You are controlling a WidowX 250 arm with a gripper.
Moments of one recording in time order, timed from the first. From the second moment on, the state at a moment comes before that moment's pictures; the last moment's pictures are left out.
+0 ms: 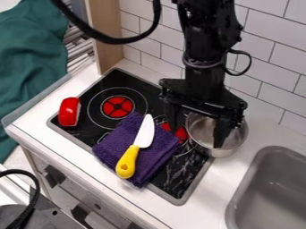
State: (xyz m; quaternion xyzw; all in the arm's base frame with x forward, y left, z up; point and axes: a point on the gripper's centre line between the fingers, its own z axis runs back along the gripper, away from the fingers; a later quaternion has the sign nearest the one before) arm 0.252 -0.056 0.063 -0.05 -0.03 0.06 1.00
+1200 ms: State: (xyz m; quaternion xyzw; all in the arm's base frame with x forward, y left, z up) arm 0.260 0.112 0.037 0.00 -0.02 0.12 0.99
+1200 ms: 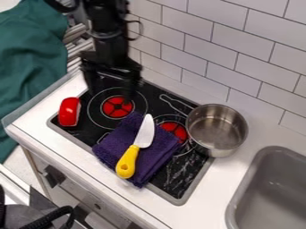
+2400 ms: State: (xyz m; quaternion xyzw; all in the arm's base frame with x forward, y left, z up) arm 0.227 0.181 -0.041 0.01 0.00 0.21 0.98
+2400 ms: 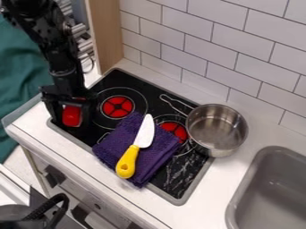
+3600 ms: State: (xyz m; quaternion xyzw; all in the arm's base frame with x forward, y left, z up) arm 0.267 0.110 0.051 0.01 -0.08 0.15 0.99
